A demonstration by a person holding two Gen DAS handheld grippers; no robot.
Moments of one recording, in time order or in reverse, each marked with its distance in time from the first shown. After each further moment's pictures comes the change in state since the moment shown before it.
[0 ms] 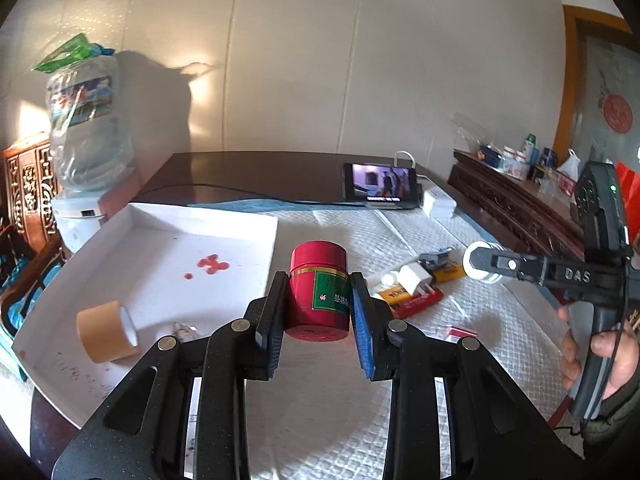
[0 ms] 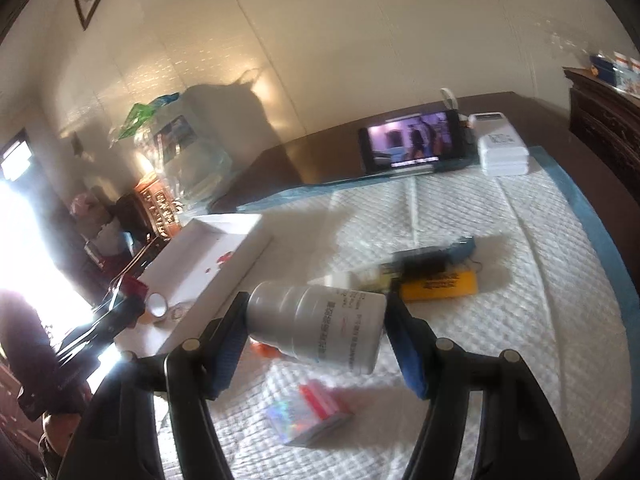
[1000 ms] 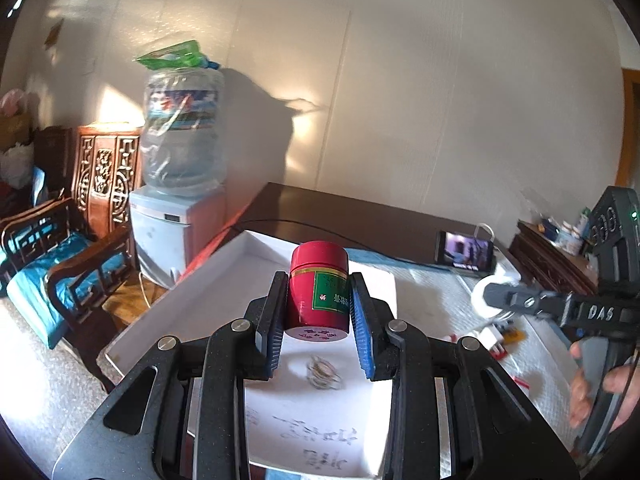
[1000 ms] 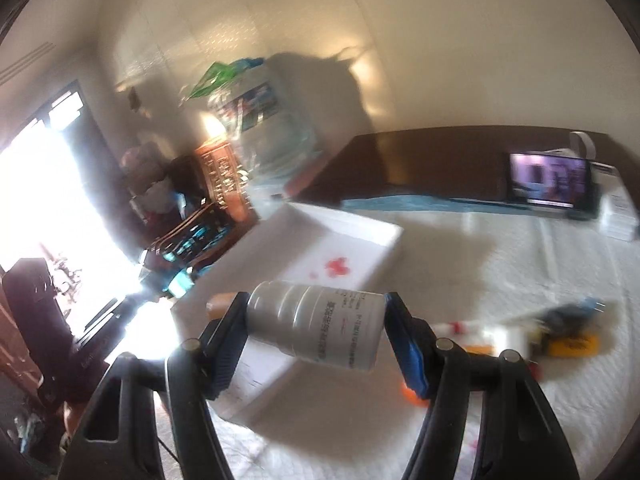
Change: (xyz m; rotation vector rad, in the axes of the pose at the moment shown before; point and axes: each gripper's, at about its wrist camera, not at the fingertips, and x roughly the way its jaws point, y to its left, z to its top) left arm -0.061 0.103 0.016 -0.186 -0.152 0.204; right arm 0.066 0.129 0.037 -0.170 0.091 0.180
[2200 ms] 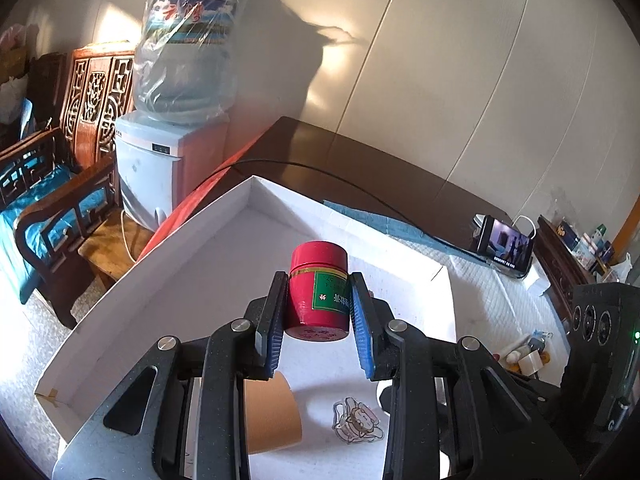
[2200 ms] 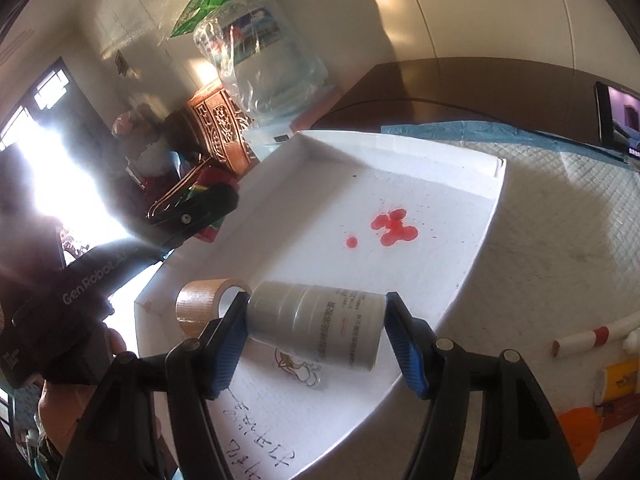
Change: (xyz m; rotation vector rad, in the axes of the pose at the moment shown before) left arm 0.125 0.035 0.003 -0.132 0.233 -0.011; right arm 0.115 0.016 -0.020 0.036 0.168 0.004
